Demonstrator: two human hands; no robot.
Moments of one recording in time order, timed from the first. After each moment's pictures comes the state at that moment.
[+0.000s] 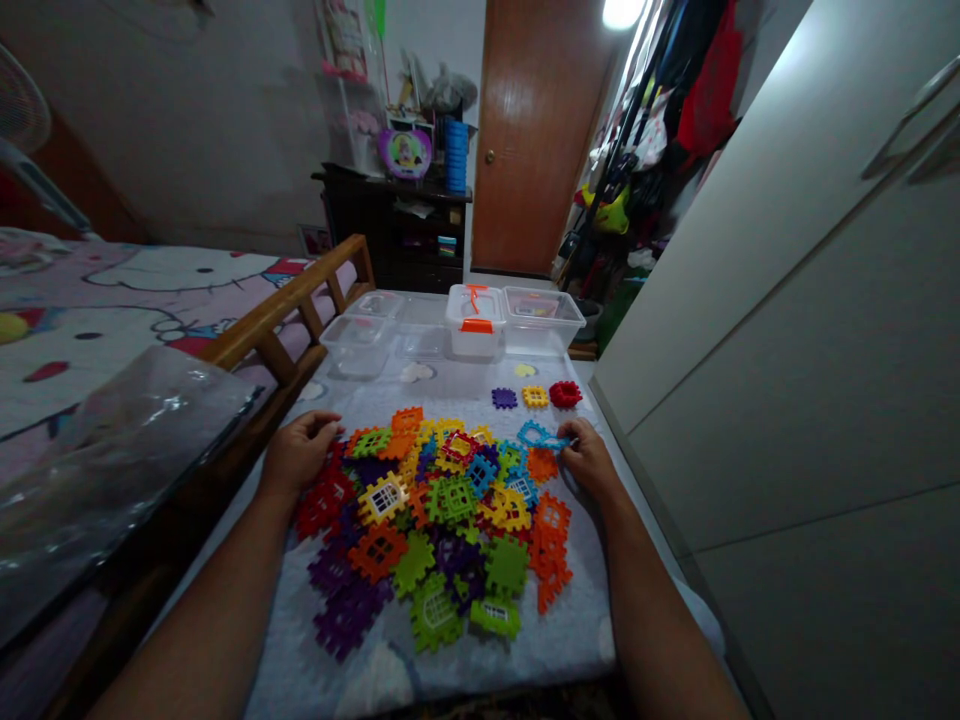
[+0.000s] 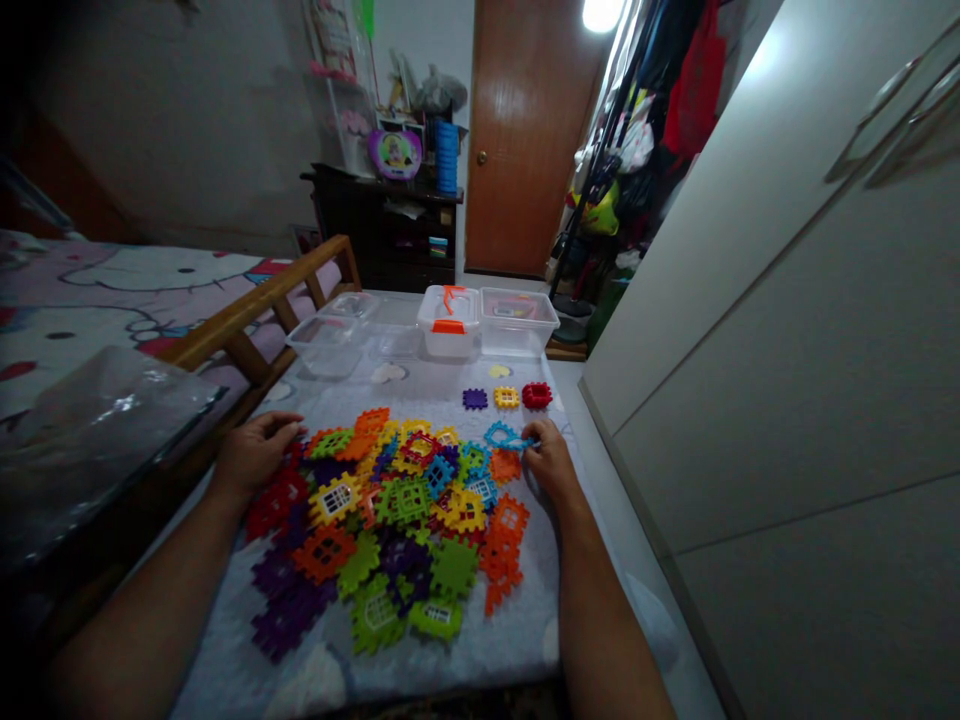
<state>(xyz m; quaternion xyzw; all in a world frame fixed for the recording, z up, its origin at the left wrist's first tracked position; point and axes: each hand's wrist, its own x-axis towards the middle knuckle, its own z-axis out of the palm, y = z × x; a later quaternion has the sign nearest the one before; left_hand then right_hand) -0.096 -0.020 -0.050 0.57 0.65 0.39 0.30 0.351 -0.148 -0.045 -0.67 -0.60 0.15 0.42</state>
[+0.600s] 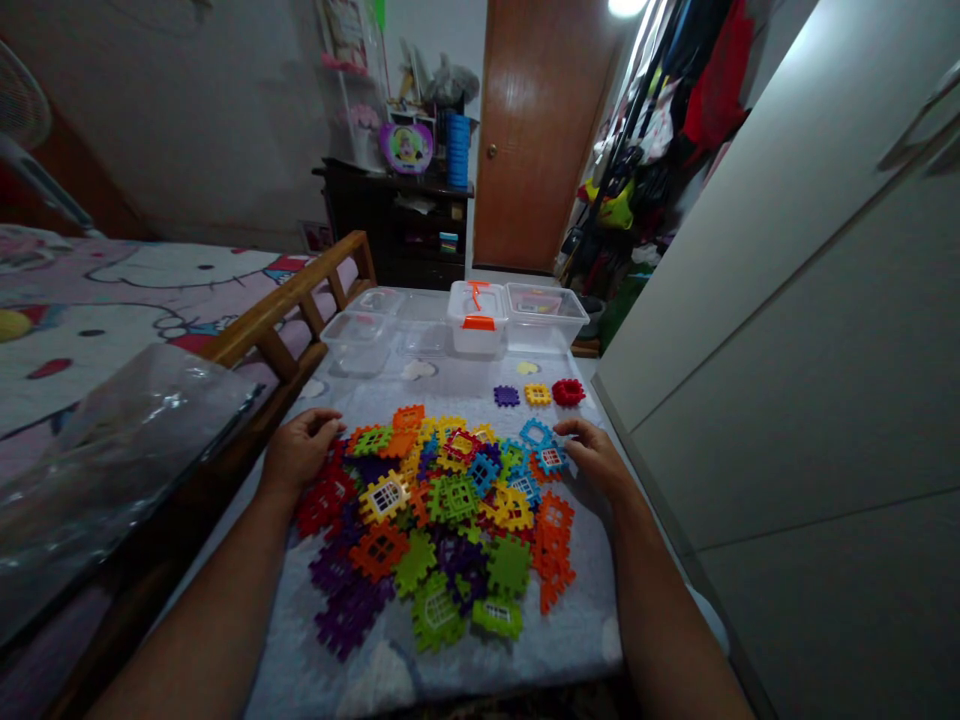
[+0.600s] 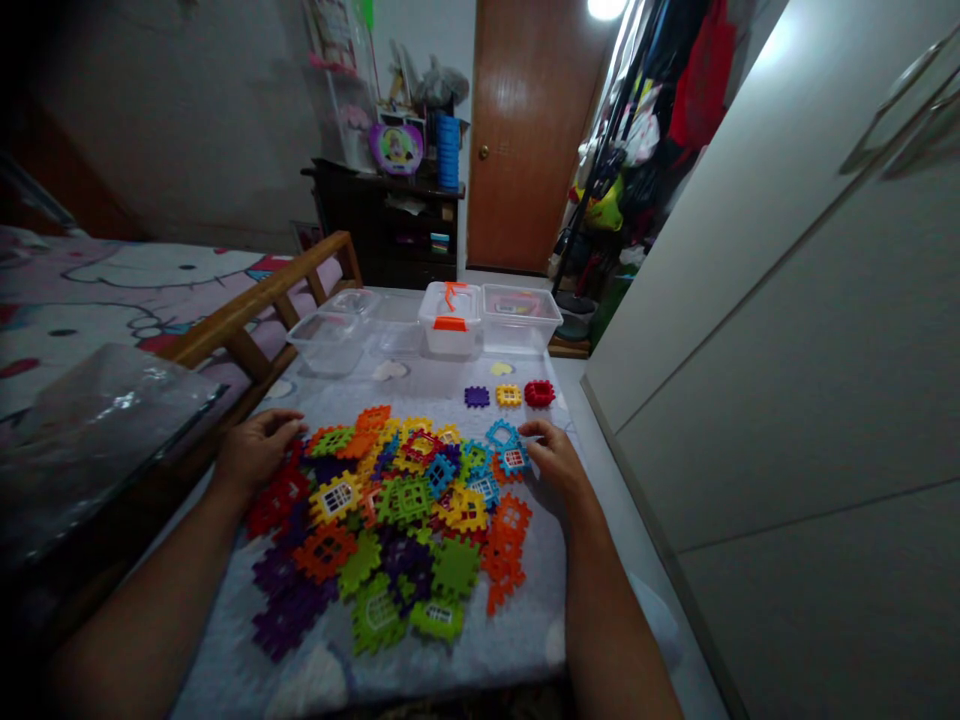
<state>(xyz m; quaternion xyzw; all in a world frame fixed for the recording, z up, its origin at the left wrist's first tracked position) -0.101 -0.017 -0.060 0.58 0.64 0.40 0.30 0.353 -0.154 -0.031 -0.64 -0.55 0.32 0.42</state>
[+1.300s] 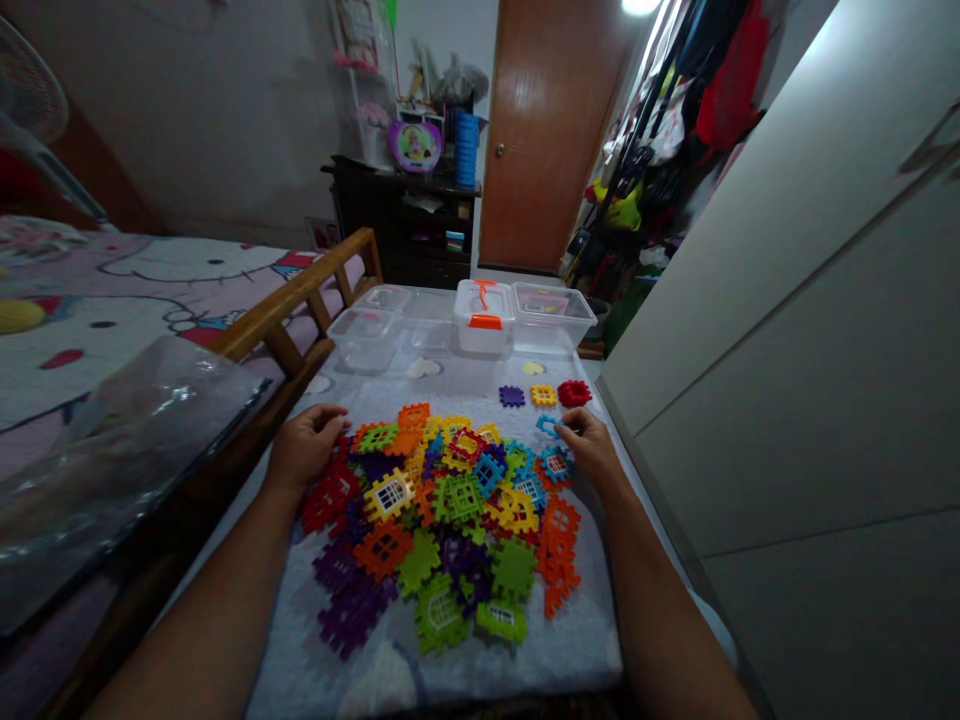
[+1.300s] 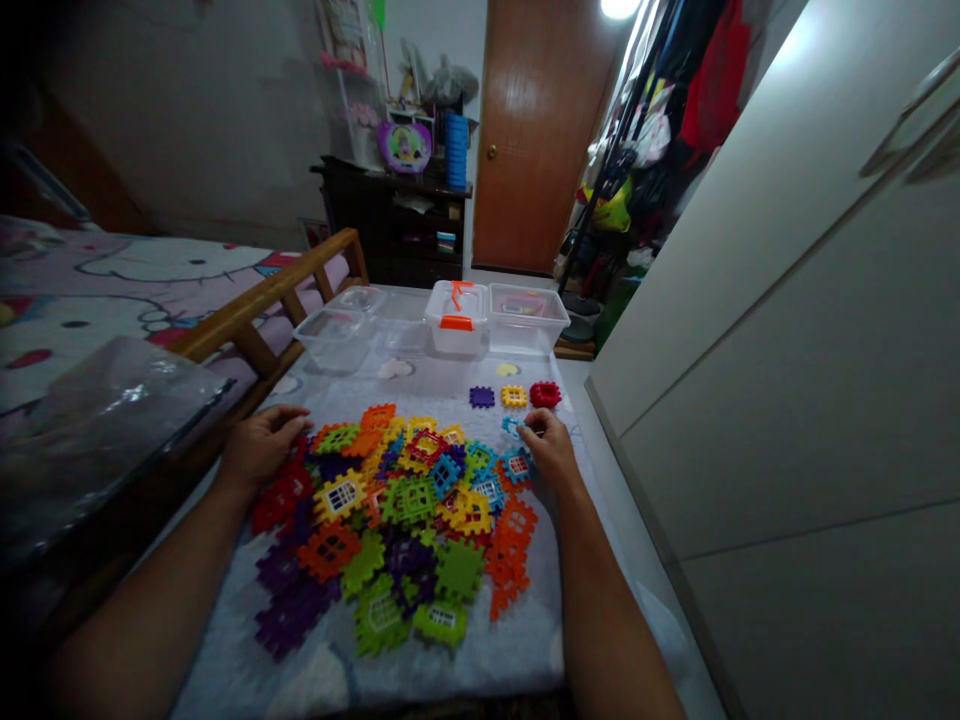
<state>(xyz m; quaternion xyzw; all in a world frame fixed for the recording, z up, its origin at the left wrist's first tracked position) -0.100 -0.019 -0.056 0.59 0.65 0.39 0.29 0.340 -0.129 -0.037 -0.66 -0.52 0.25 0.48</state>
